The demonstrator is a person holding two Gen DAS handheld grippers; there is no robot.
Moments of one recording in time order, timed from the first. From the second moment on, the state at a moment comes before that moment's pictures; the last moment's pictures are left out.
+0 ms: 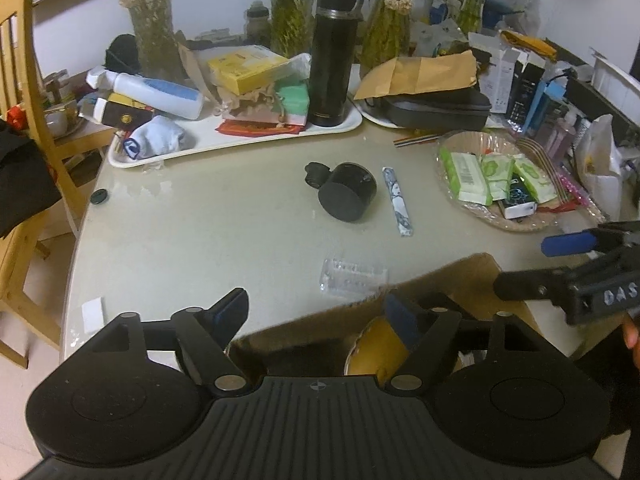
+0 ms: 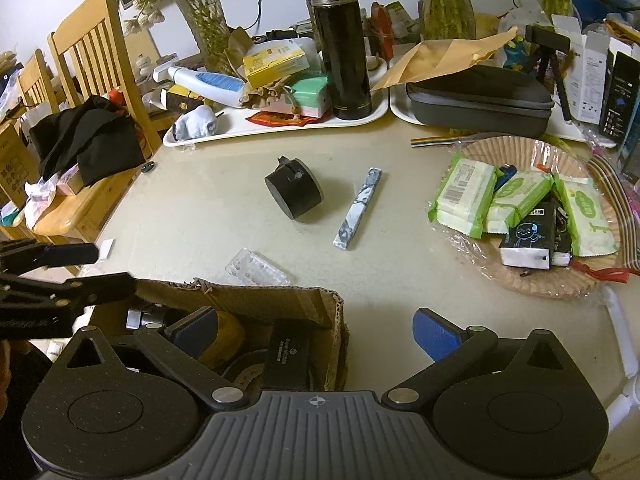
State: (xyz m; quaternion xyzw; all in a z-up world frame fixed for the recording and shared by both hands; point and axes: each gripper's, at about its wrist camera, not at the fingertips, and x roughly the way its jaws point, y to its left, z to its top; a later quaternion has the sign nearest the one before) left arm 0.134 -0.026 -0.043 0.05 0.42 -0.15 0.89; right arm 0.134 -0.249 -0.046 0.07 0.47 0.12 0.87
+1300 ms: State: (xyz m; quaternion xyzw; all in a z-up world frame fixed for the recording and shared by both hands) left arm 0.270 -0.106 -0.137 0.12 0.62 -0.15 0.76; right arm 0.139 -0.264 -0.043 0.12 0.47 0.12 0.87
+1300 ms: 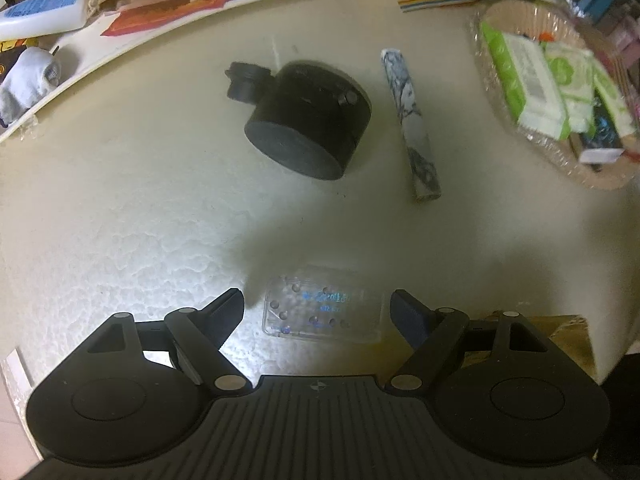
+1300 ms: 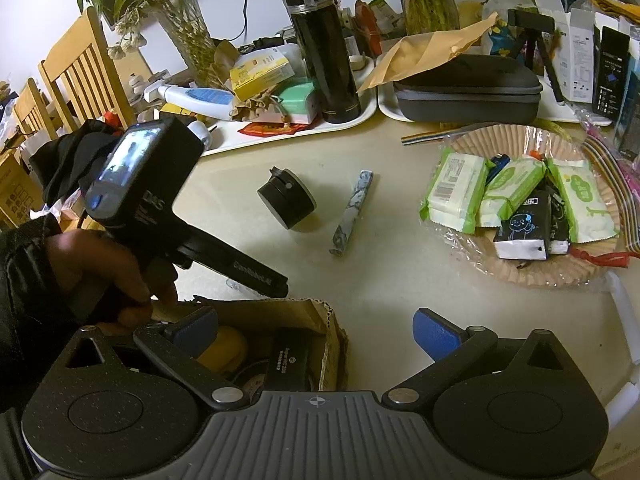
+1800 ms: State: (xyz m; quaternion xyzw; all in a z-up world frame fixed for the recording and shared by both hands) left arm 0.262 -0.110 -0.132 0.14 0.59 -0.14 0.78; right arm 0.139 -0.265 -0.046 0.12 0.47 0.11 0.87
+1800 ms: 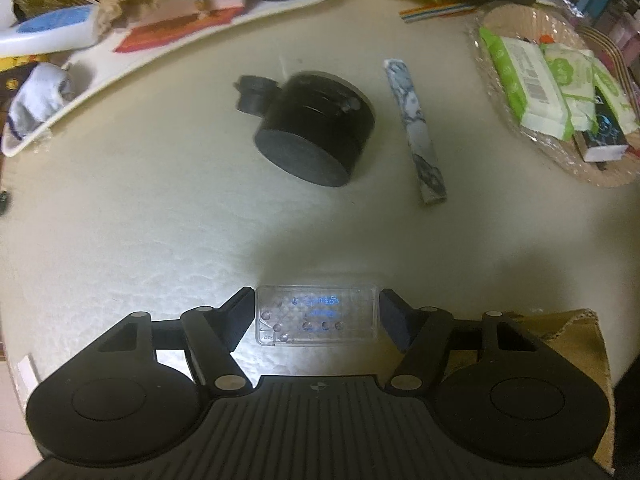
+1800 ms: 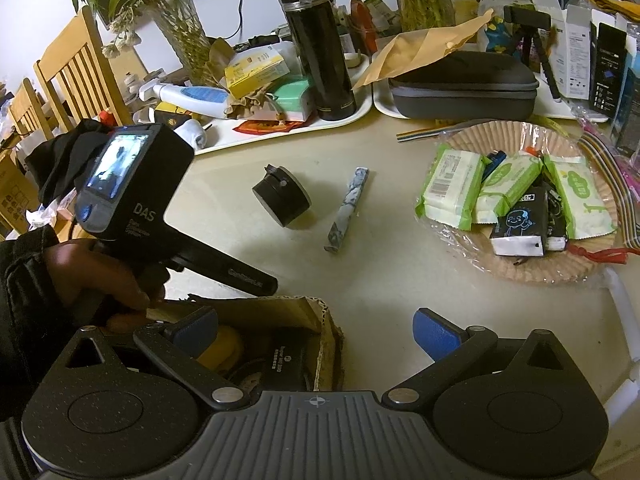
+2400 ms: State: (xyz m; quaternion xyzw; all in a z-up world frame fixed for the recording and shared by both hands) left arm 0.223 -0.065 -0.061 0.09 0.48 -0.16 0.86; right arm 0.147 -0.261 -0.048 0.10 0.47 0.10 0.87
